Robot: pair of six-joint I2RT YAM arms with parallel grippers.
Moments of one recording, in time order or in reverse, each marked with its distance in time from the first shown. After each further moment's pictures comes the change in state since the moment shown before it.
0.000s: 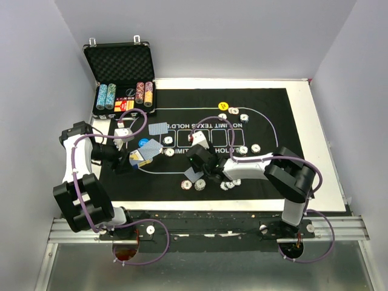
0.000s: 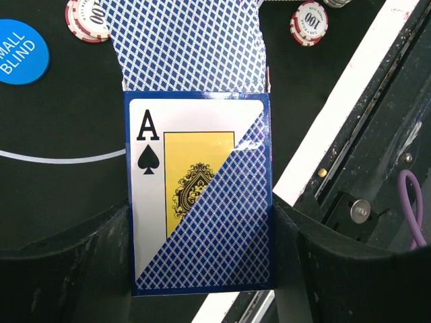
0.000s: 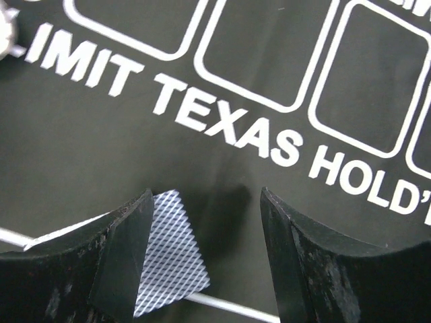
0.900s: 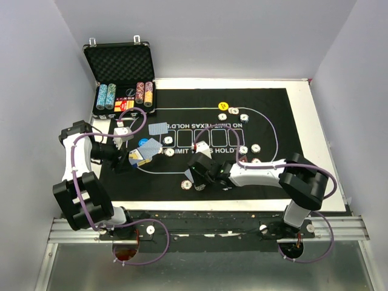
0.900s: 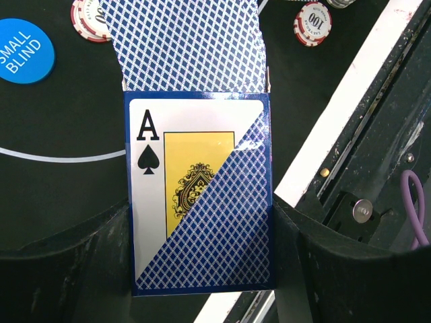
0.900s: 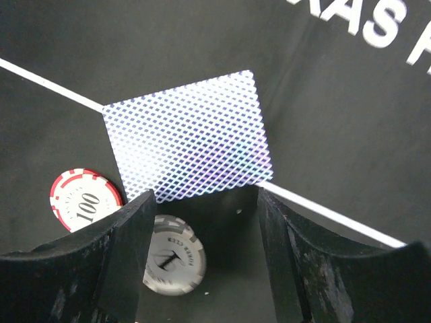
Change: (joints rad) left arm 0.005 0.016 0.014 0.000 -0.003 0.000; right arm 0.050 -0.141 -0.054 -0.191 -0.188 0.201
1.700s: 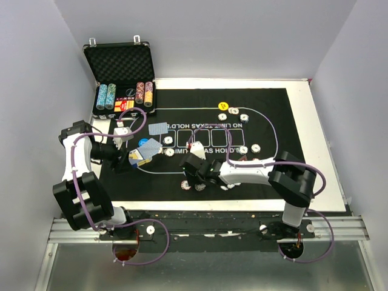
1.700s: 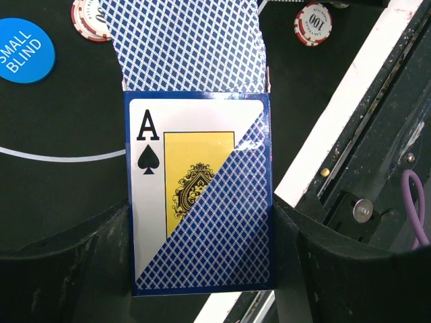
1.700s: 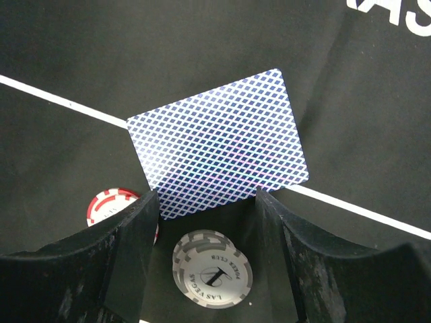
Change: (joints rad) left arm 0.000 0.000 0.000 0.000 -0.001 0.000; right arm 0.040 0.108 0.129 -0.115 0.000 0.156
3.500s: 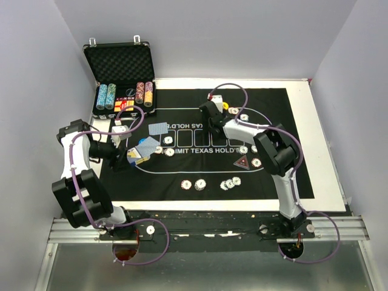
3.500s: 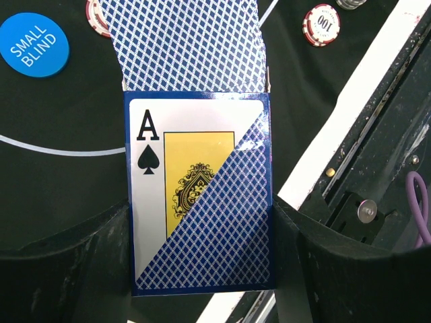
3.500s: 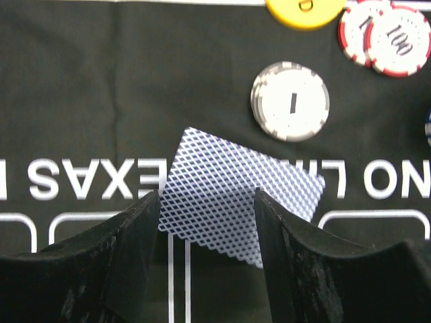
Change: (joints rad) left arm 0.020 0.024 0.021 0.000 -0.002 0.000; right arm -0.485 0.346 0.420 0.122 0.103 -0.264
